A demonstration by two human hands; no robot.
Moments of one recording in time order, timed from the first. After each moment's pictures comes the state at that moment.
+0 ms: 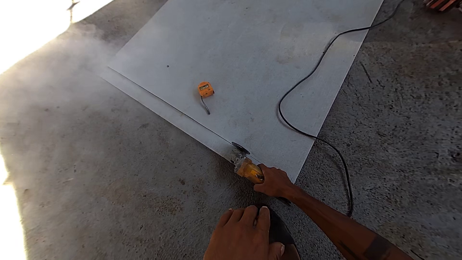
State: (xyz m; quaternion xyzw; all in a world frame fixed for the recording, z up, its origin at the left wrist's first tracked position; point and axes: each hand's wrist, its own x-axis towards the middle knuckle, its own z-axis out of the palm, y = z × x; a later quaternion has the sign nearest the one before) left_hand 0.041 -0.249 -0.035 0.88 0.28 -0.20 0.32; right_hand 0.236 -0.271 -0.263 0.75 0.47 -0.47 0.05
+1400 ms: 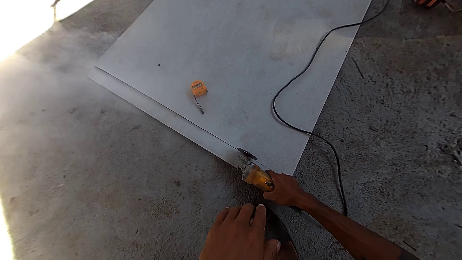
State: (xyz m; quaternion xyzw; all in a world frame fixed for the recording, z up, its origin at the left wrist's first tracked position) left_hand 0.045 -0.245 -0.040 0.88 0.27 -0.20 0.32; right_hand 0.255 -0.314 -0.257 0.75 0.46 -0.47 0.06
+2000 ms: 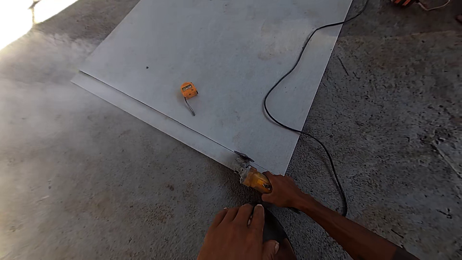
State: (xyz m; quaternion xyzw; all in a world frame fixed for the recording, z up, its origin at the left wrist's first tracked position) left_hand 0.052 -0.248 -0.040 0.89 0.25 -0.20 0.32; right_hand 0.260 -0.330 -0.258 0.75 0.46 -0.47 0.07
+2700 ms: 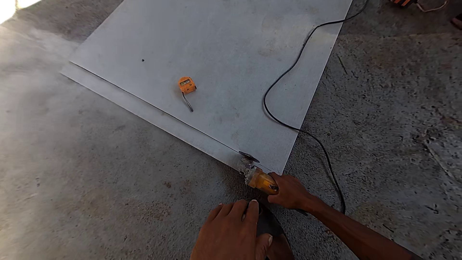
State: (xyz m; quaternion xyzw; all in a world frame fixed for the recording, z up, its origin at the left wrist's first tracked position) left_hand 0.045 -0.238 -0.047 0.89 0.25 -0.20 0.33; right_hand 0.271 -0.349 -0.253 0.75 0.45 -0.47 0.09
